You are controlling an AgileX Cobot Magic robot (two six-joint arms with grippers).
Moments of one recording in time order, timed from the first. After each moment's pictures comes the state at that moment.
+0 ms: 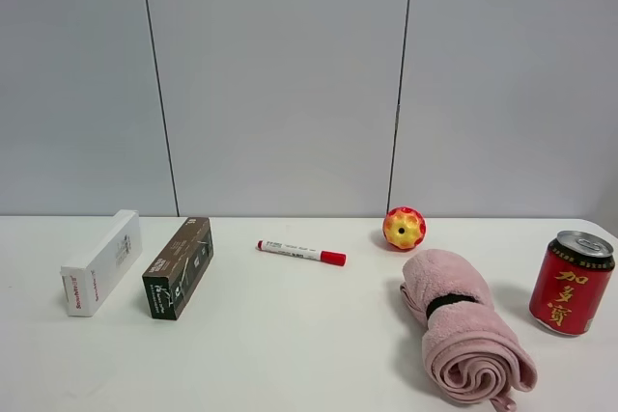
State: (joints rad) left arm -0.05 0.95 -1.05 -0.06 0.87 0.21; right arm 0.02 0.00 -0.50 0.01 1.06 0.01
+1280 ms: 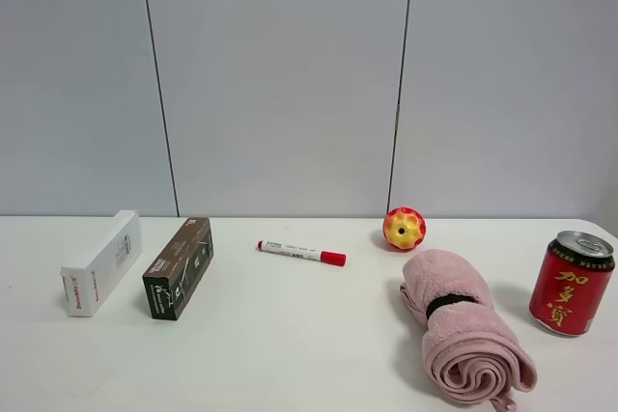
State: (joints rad) left arm -0.05 -0.01 -0.51 -0.09 1.07 0.02; right arm 0.02 0.00 -0.50 0.01 1.06 0.01
